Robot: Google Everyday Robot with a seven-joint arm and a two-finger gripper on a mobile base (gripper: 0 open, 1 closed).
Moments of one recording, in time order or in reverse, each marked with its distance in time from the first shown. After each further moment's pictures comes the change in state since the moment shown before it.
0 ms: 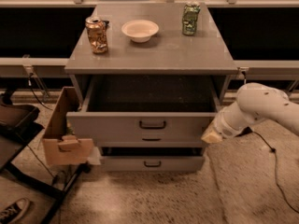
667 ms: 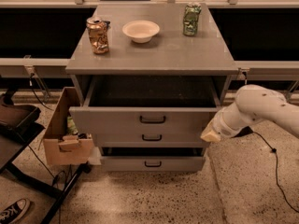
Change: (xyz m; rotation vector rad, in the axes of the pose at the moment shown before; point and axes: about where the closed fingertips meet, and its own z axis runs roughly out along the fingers) arm -0.003 -0.006 0.012 0.003 -0.024 -0.003
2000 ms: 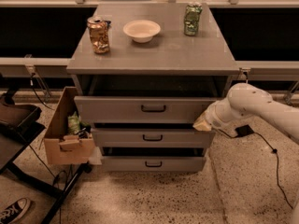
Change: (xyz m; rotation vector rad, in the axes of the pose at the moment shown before) arm -0.027 -0.058 0.040 0.071 -0.106 -0.012
